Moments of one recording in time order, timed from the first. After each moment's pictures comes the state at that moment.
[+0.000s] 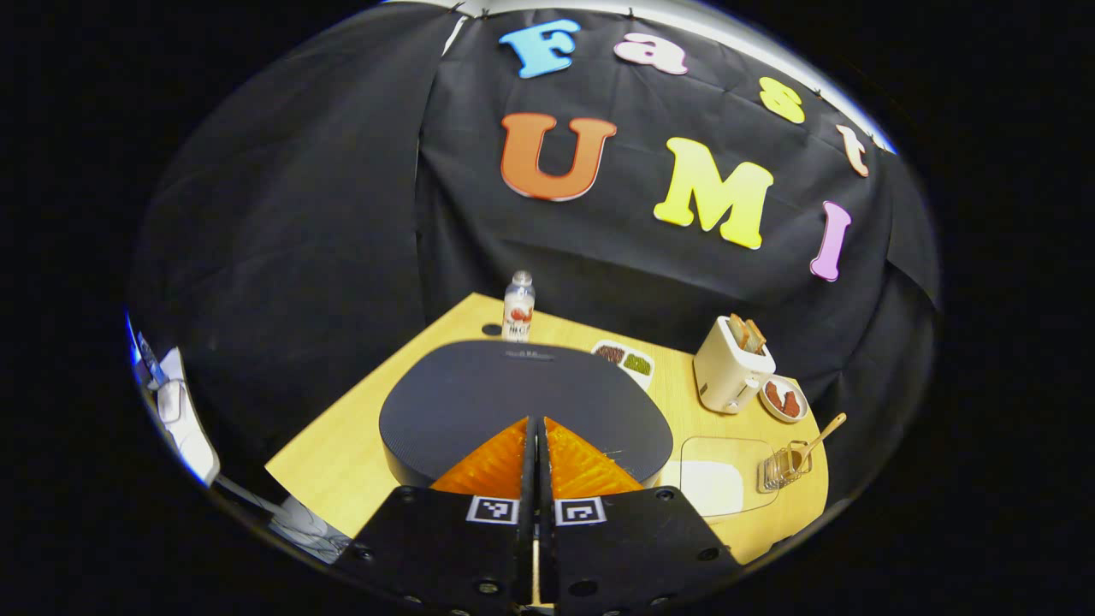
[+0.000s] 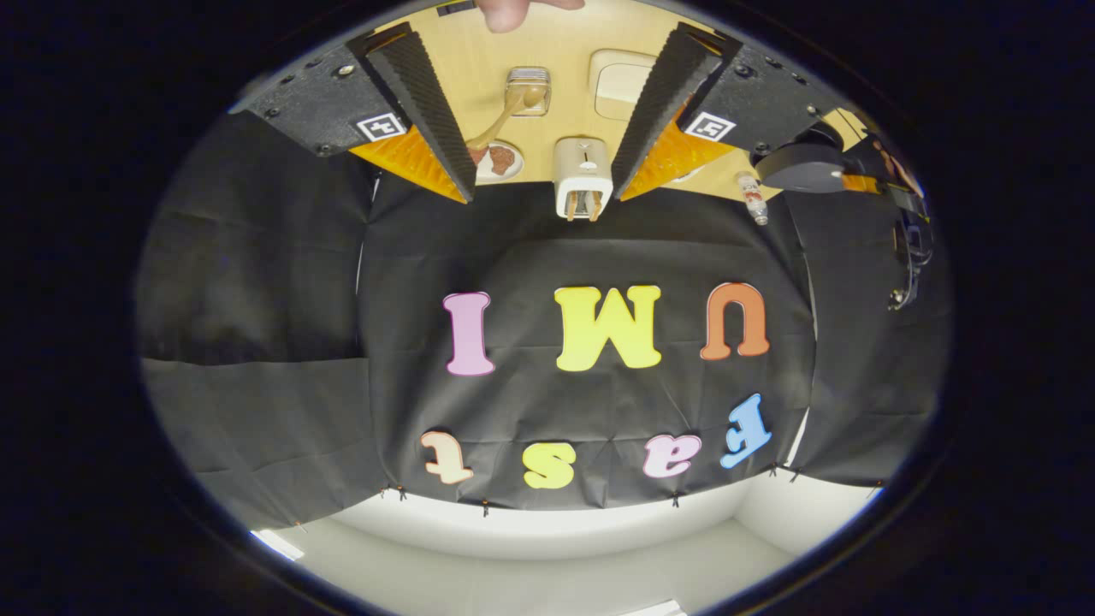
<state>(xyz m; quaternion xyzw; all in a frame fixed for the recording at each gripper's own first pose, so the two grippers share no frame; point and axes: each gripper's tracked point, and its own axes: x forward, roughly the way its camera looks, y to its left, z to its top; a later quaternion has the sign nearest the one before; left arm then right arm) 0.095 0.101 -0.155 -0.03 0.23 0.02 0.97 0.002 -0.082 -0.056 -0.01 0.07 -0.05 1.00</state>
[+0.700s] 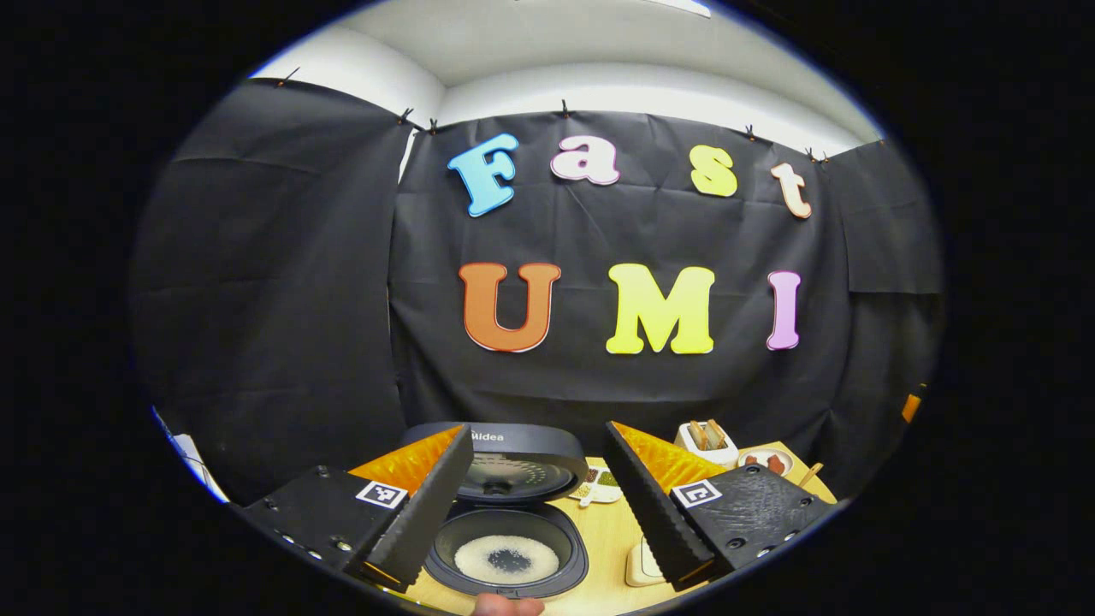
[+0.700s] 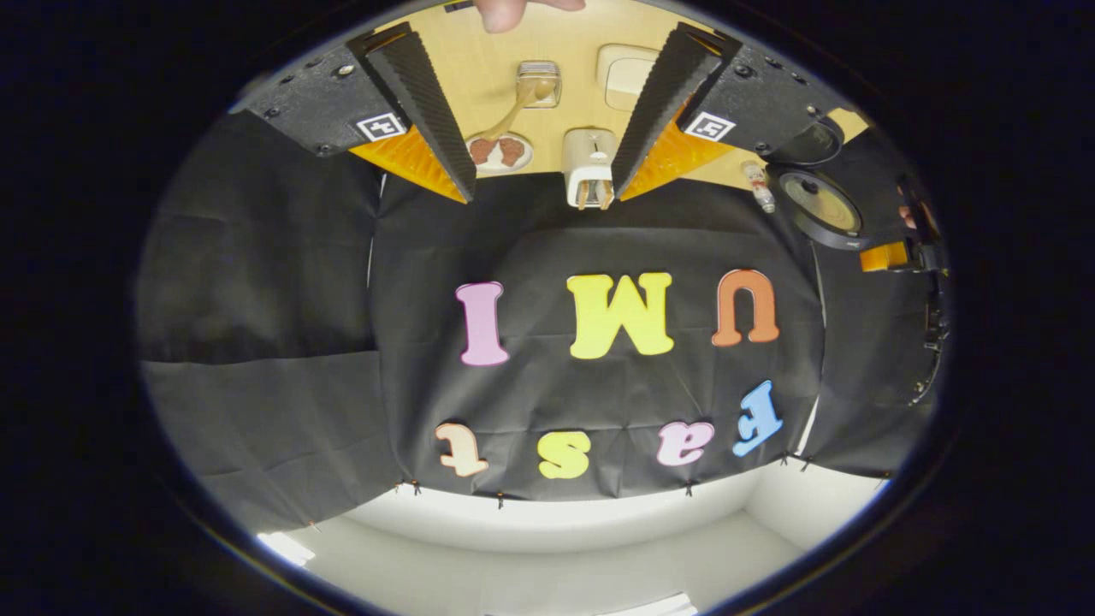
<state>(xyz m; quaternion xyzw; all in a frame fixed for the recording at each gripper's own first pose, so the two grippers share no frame) 0.086 0.058 -0.004 0.02 0.02 0.00 1.00 -0.001 -0.108 -0.044 0.00 0.05 -0.07 1.00</state>
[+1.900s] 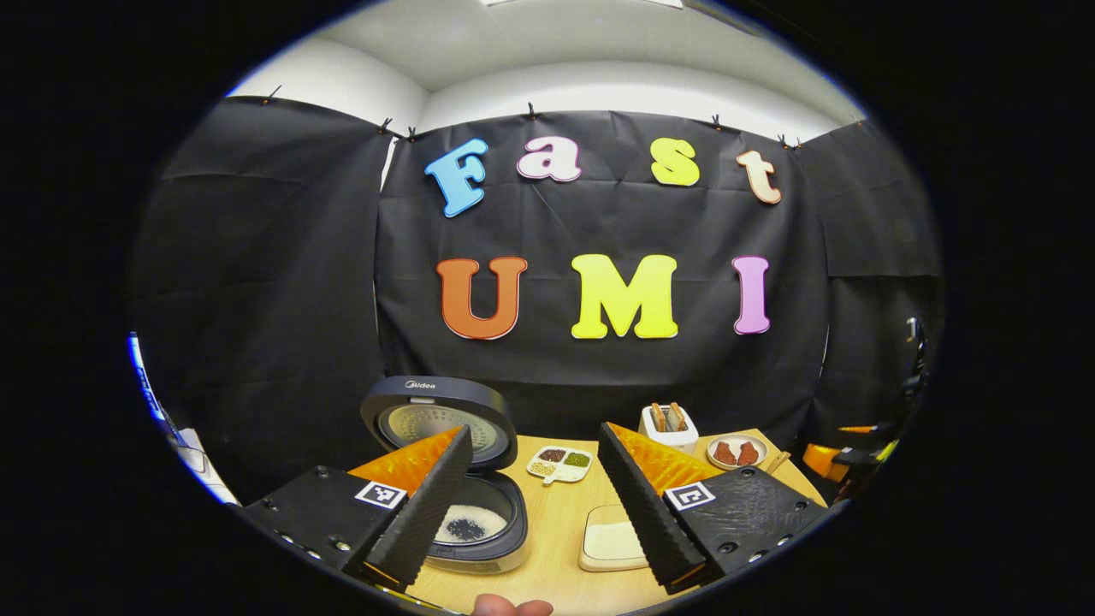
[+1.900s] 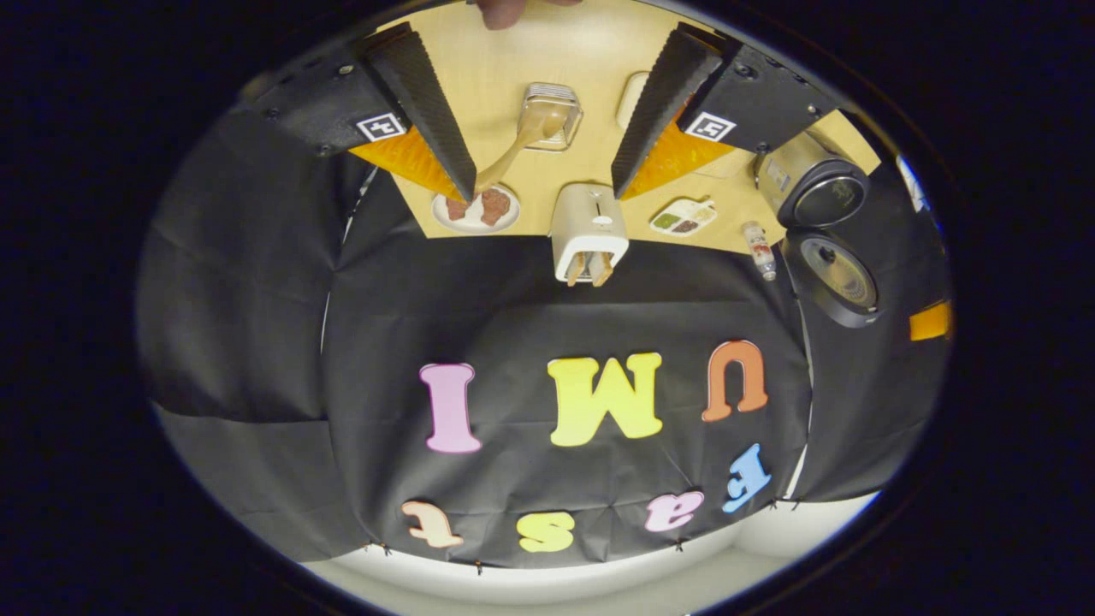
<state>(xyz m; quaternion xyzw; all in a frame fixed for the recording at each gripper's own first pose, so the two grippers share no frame) 0.035 -0.037 -0.036 0.03 0.04 0.00 1.00 0.082 -0.151 -0.194 0.01 0.19 0.01 0.98</state>
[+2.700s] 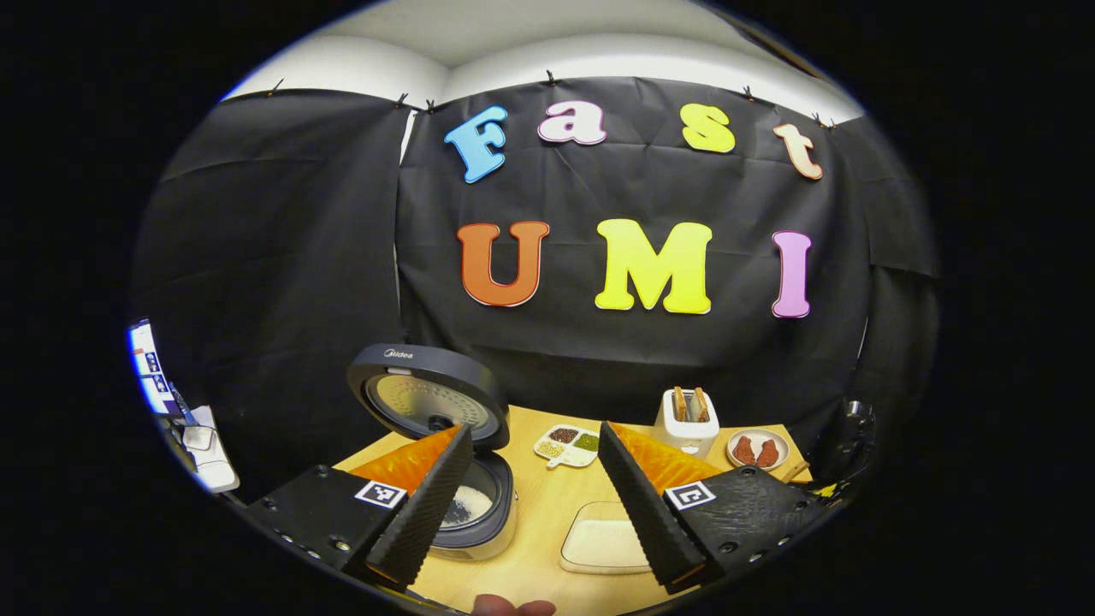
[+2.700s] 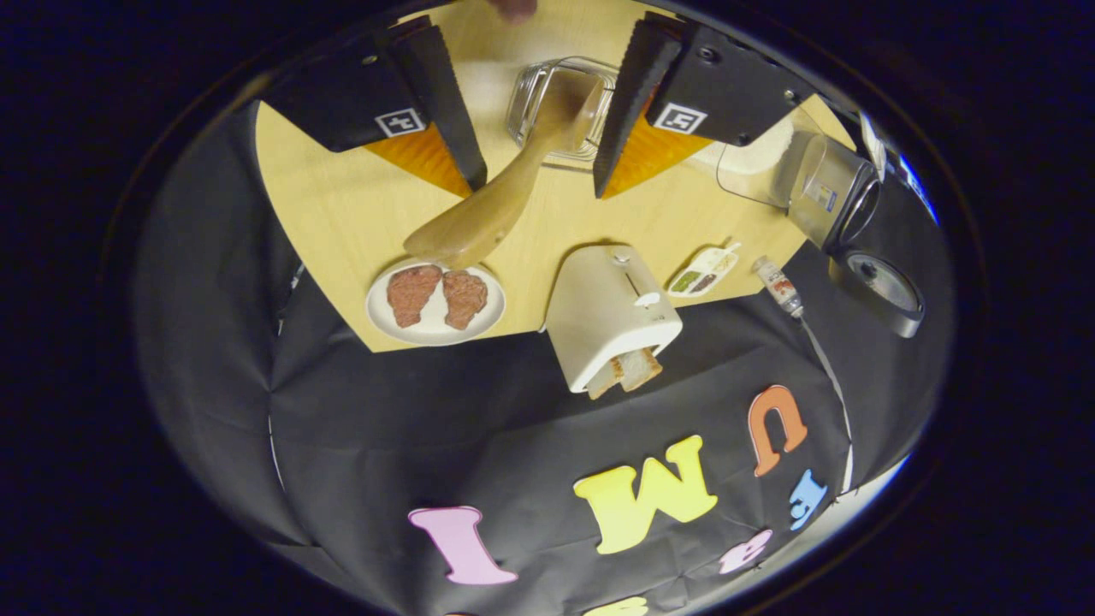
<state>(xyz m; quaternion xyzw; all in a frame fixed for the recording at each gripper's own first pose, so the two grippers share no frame) 0.071 -0.062 -0.063 0.02 0.10 0.07 0.99 0.188 -0.179 -0.348 0.11 0.34 0.06 0.93</state>
